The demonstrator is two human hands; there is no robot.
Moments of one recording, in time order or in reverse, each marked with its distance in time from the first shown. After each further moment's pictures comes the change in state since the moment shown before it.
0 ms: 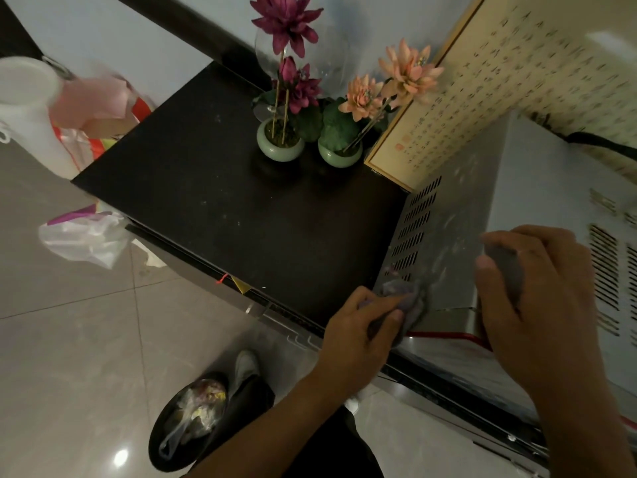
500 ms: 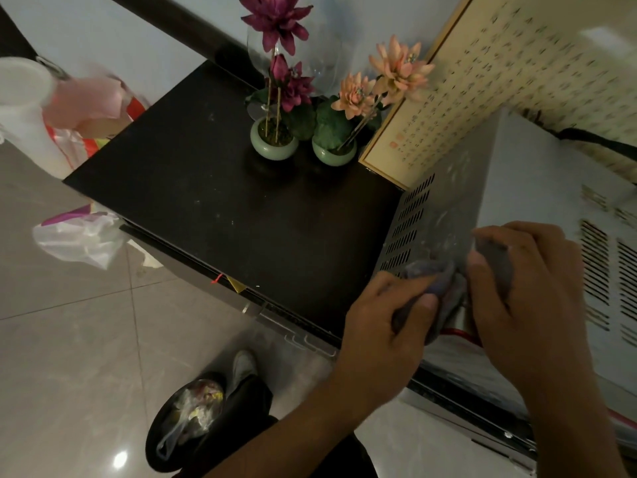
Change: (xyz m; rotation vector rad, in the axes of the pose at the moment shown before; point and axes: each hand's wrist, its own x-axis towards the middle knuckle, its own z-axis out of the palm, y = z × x) left_hand 0.008 0.068 0.007 -0.147 -0.004 0.015; right_hand 0.000 0.005 0.002 -0.002 0.027 -0.035
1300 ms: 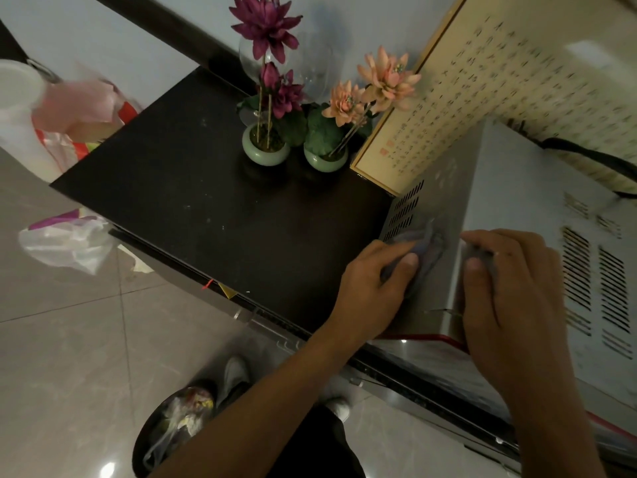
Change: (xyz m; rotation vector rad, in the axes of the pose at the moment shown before) left_hand 0.063 -0.024 0.003 0.083 -0.018 0.003; right_hand -0.003 0.003 0.000 0.034 0.016 0.005
